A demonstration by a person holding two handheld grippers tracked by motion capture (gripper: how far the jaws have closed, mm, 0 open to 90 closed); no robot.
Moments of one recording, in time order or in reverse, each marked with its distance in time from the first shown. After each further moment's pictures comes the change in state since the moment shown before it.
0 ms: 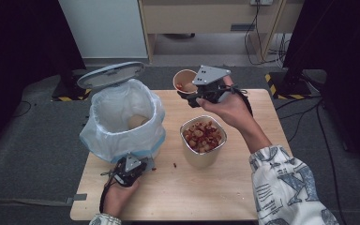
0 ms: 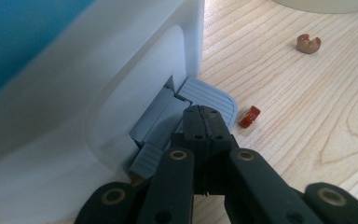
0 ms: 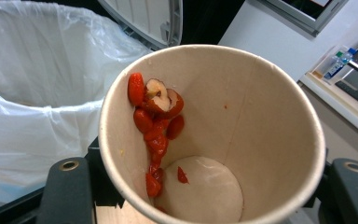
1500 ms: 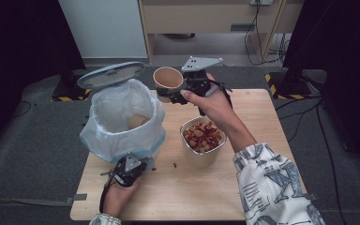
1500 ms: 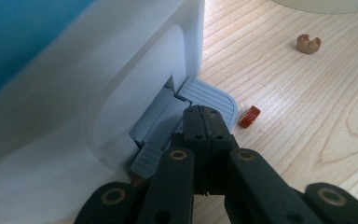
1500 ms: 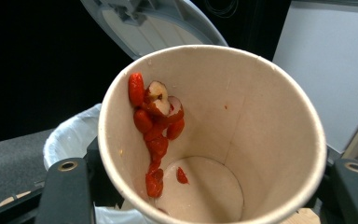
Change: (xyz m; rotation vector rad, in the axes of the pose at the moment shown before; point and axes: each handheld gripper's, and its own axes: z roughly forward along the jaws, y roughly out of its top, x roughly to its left) left arm 0.000 0.000 0.000 0.000 -0.001 0.000; right arm 0.012 0.032 0.023 -0.150 0.224 0.345
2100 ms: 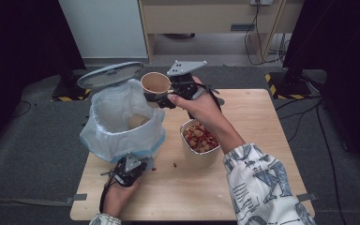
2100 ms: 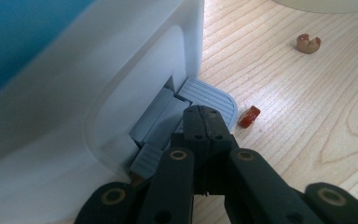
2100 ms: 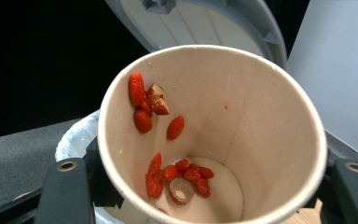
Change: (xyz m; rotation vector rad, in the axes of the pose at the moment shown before) left arm 0.000 0.000 0.000 0.000 0.000 0.002; right arm 0.017 0.000 0.028 0.032 0.044 0.000
